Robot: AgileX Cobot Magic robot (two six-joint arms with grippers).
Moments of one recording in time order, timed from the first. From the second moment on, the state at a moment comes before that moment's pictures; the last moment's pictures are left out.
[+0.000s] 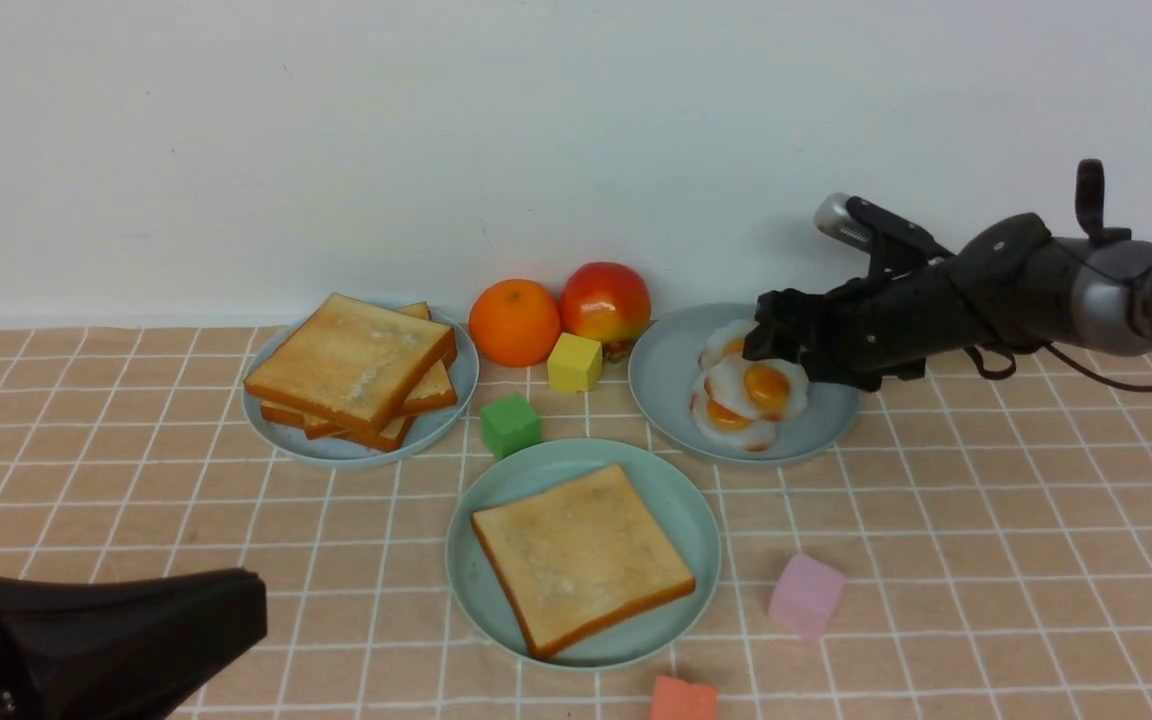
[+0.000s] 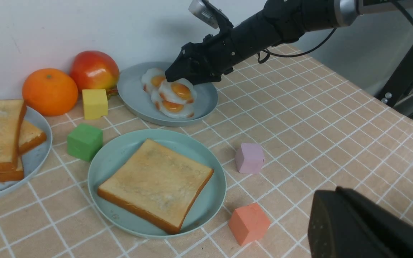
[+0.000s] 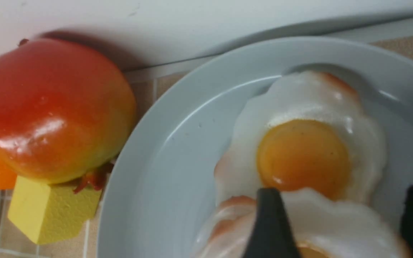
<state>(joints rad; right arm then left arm) 0.12 2.29 -1.68 0.91 0.44 -0.44 -0.77 0.51 -0.52 -0.01 0.32 -0.22</state>
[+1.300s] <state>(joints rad) 0.12 1.87 -1.51 0.94 0.93 -0.53 -0.77 0.51 -0.52 0.14 0.40 -0.22</state>
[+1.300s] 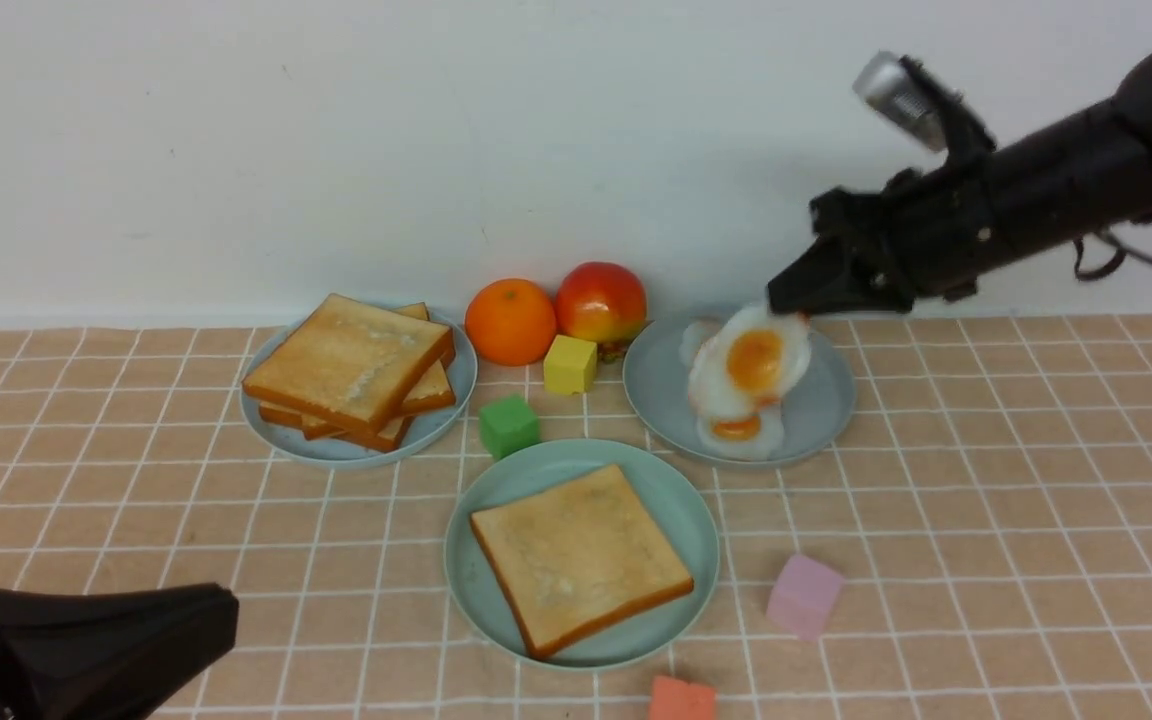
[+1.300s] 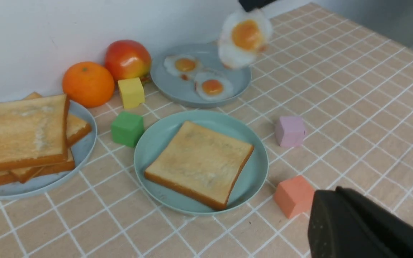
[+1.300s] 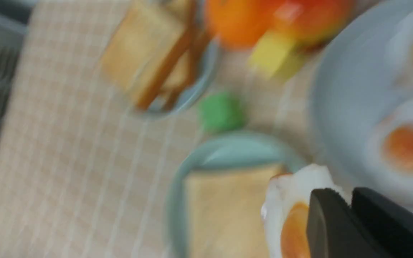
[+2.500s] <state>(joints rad) 0.26 1.90 -1.20 1.20 0.67 -0.69 -0.77 0.51 -0.52 0.14 0.47 -0.25</state>
